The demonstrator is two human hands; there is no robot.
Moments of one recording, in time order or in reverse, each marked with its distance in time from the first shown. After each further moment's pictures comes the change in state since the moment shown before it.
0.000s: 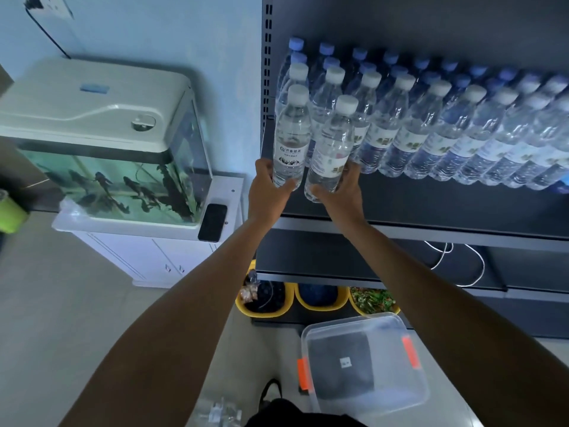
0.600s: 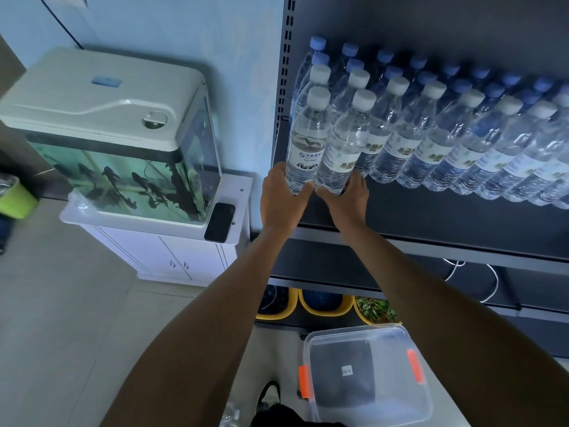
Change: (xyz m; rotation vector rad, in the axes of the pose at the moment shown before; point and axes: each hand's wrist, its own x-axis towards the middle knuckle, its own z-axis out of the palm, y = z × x) left_hand 0.002 0.000 0.012 0.081 0.129 0.048; right_hand 0.027 0.011 0.031 -0.125 0.102 0.015
